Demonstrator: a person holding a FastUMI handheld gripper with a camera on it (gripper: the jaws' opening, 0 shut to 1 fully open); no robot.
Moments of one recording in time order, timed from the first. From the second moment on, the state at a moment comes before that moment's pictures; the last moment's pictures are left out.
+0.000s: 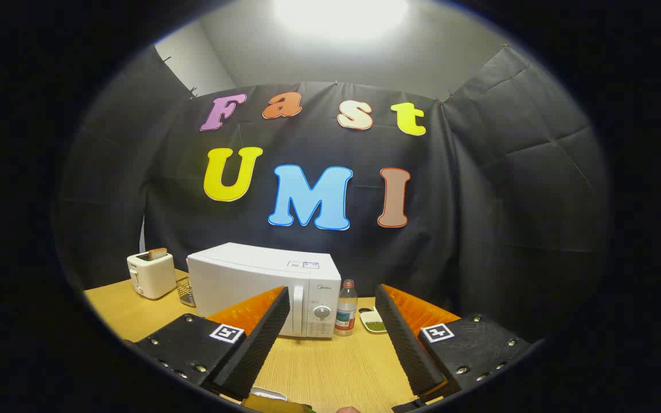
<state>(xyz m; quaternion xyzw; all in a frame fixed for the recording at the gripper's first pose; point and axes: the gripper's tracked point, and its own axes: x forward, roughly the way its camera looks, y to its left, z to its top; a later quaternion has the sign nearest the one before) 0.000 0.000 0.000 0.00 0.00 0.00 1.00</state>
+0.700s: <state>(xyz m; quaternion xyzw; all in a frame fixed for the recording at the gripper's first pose) 0.011 0.004 0.001 0.01 0.00 0.00 1.00</state>
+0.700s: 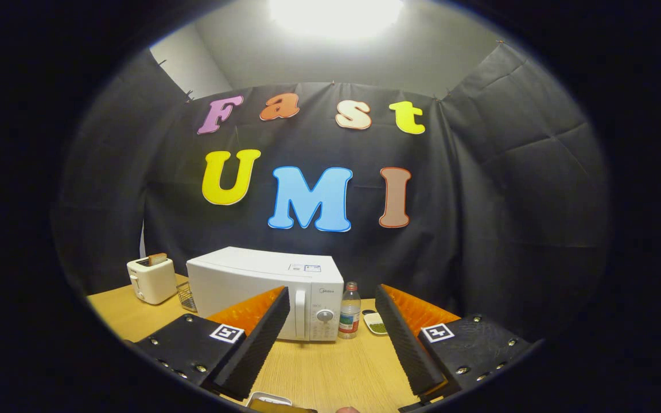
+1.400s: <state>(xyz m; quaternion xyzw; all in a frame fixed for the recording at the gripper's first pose) 0.052 0.024 -0.007 0.03 0.01 0.03 1.00</state>
